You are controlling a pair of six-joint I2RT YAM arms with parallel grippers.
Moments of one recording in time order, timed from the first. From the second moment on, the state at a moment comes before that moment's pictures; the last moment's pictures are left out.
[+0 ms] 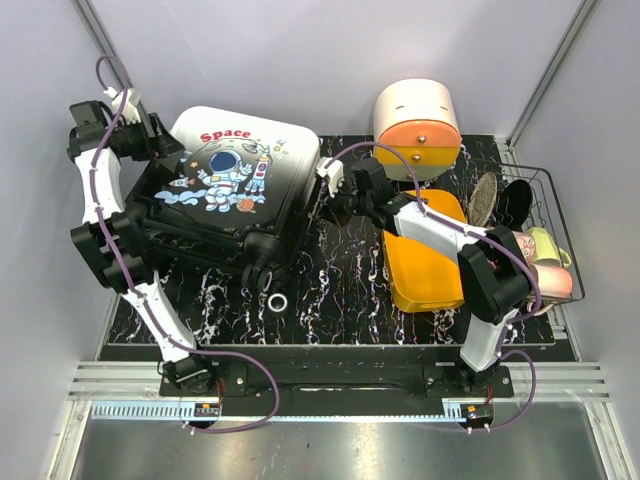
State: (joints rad) left arm 0.44 2.06 2.04 -0.71 0.80 0.08; right arm 0.59 1.83 1.32 -0.02 -0.49 -0.18
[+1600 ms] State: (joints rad) left arm -0.01 1.00 1.21 -1.20 0.66 0.43; right arm 0.59 1.77 1.15 0.04 -0.51 -0.04
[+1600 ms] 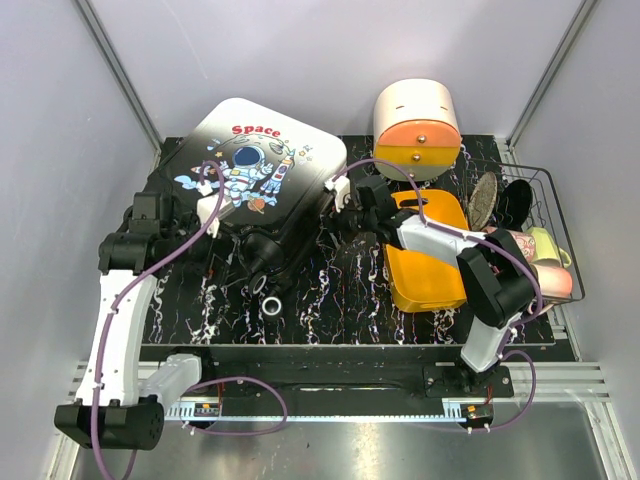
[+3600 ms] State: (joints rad) left arm 0.06 0.88 1.02 -1.26 0.13 0.73; right arm 0.54 1.77 1.13 -0.04 -0.59 0.09
